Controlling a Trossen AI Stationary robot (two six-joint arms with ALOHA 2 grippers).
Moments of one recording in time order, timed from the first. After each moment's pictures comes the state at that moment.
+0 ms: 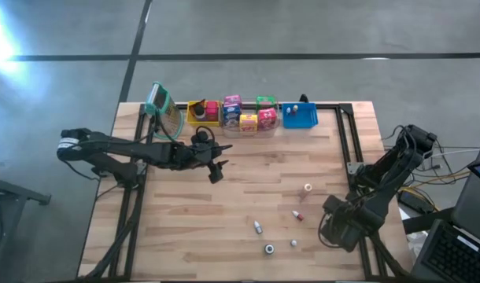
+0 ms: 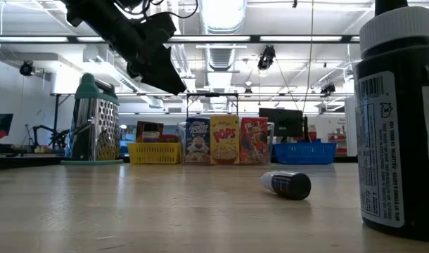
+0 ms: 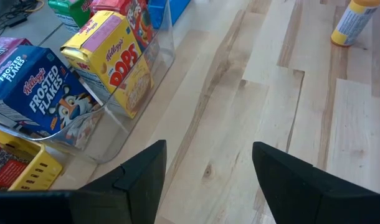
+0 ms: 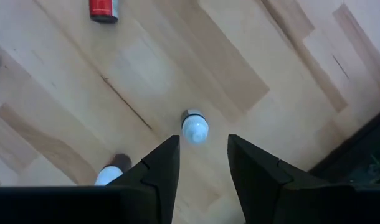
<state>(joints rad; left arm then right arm) 0.00 1.30 0.83 -0.18 -0.39 -0.18 0.95 1.39 0.87 -1.08 0.15 1.72</state>
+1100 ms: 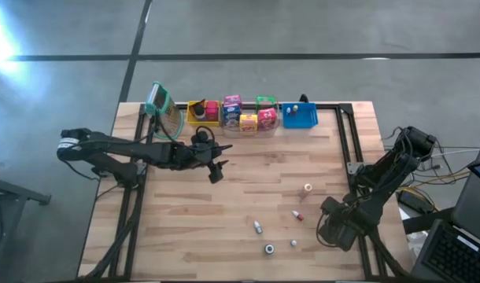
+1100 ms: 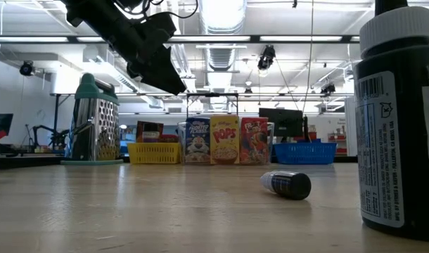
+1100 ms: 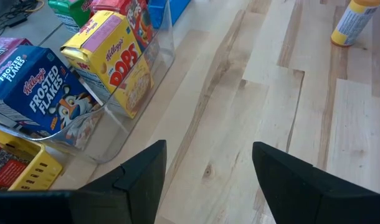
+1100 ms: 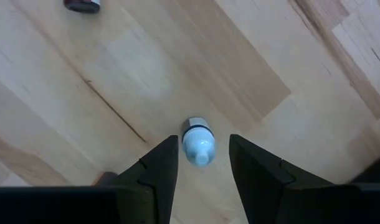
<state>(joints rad) 0.00 1.30 0.83 -0.18 -0.39 -0.18 0.95 1.42 0.76 -0.92 0.15 1.73</state>
